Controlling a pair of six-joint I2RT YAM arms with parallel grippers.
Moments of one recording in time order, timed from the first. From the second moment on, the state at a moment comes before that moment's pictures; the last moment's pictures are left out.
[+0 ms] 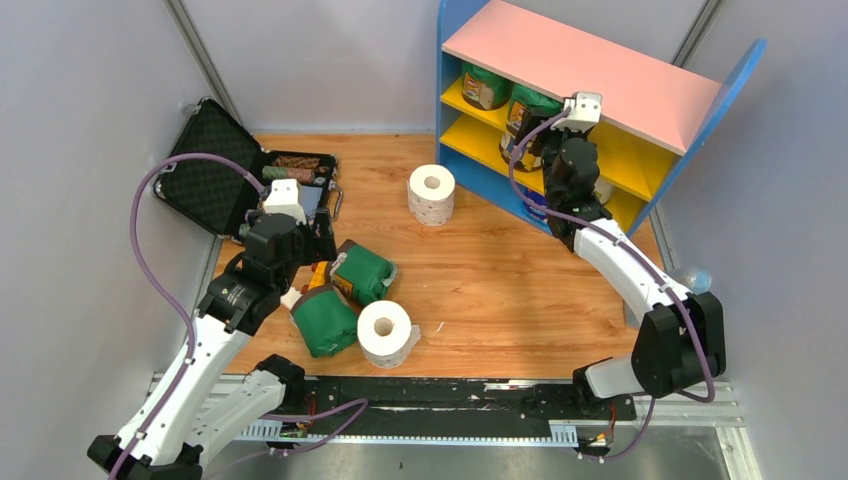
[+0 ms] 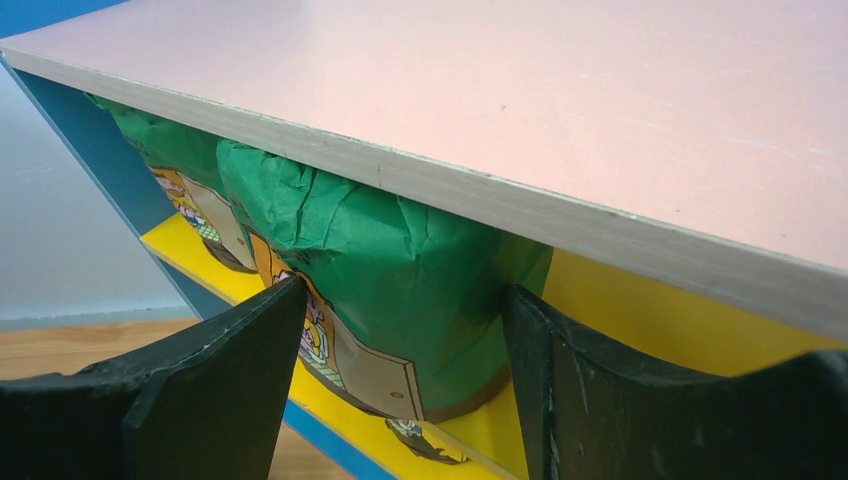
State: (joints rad) left arm -0.45 0.76 0.92 -0.63 -0.40 -0.27; right arm 0.32 1.40 1.09 0.48 0.36 0.09
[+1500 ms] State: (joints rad) left arm -0.45 0.76 0.92 -0.63 -0.42 -0.27; right arm 0.30 1.55 1.10 0.57 0.32 0.06
